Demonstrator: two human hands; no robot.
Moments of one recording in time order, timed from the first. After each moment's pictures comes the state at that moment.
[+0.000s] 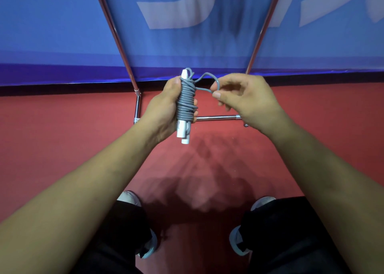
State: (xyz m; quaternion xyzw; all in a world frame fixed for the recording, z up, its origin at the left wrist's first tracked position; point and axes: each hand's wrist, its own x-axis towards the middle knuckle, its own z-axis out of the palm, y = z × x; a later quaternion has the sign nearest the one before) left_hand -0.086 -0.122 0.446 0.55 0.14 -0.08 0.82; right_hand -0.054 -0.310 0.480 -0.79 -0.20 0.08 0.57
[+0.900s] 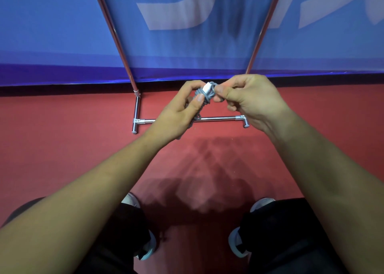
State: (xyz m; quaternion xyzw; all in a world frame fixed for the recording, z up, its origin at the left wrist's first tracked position) left_hand -0.100 -0.130 0.444 0.80 -0.05 0.00 0.60; right_hand -0.042 -0.308 0.479 -0.72 -0.06 0.16 0.67
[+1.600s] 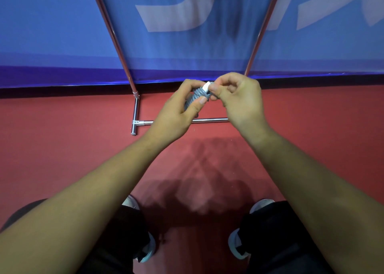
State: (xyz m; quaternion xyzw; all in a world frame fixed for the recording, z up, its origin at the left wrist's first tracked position) left_hand -0.094 -0.131 0.442 0.82 -0.08 0.06 0.56; right_hand -0.052 -0.286 0.469 -0.77 -0.08 0.00 0.63
